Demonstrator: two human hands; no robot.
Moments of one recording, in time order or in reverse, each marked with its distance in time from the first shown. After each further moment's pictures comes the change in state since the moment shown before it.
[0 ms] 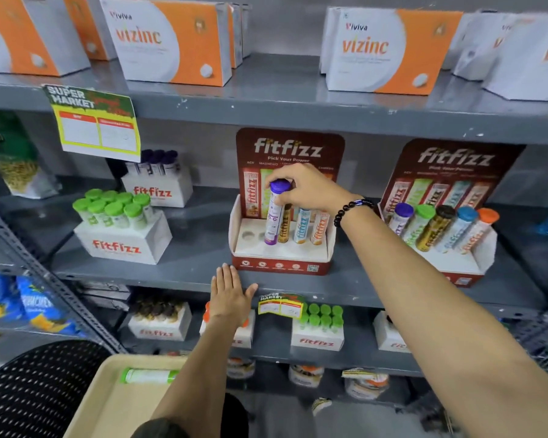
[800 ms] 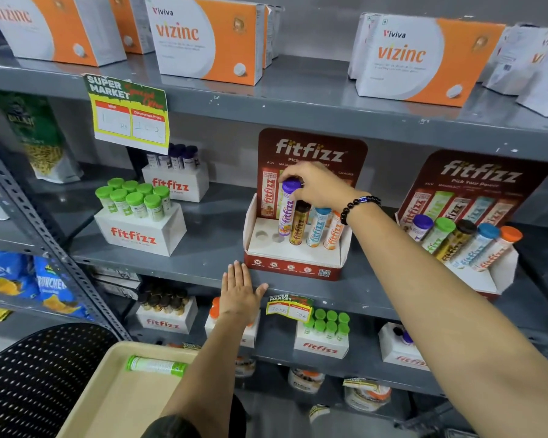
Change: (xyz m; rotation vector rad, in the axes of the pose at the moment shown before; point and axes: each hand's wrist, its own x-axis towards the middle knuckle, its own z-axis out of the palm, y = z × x) left_hand -0.003 0.001 -0.002 -0.002 -0.002 -0.002; right_hand 0.029 0.001 0.008 -0.192 -0.047 0.028
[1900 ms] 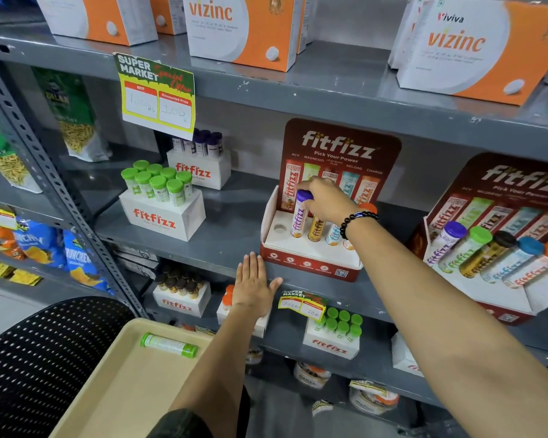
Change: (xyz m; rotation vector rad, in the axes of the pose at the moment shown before) left_hand 0.005 -0.001 0.008 -0.027 0.020 -0.022; right_hand 0.012 0.004 0.050 -0.074 -0.032 0.121
